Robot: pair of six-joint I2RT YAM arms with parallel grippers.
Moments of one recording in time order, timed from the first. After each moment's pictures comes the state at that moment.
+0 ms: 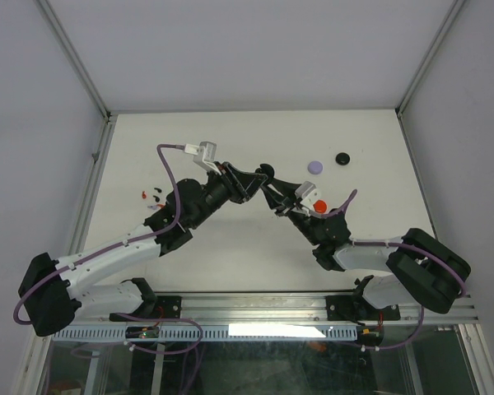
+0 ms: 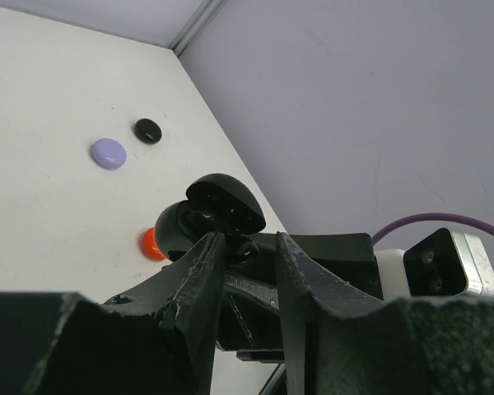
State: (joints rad) left arm -0.90 1.13 0.77 0.43 -0.12 -0.76; right arm 0.86 1.35 0.34 1.45 0.04 -0.14
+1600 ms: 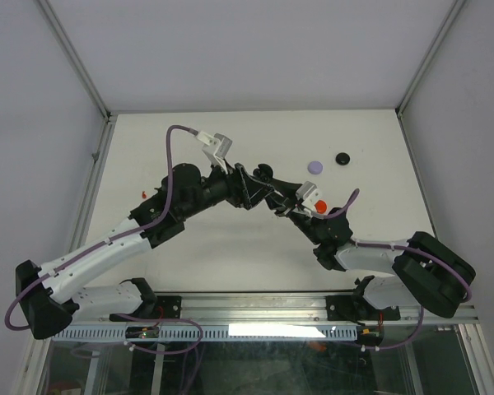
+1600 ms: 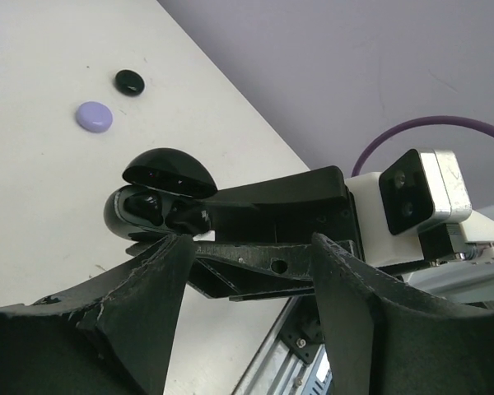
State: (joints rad) left arm -0.89 1.09 0.98 0.04 0.08 -0.57; right arm 0.86 1.31 0.35 1.42 -0.01 -0.14
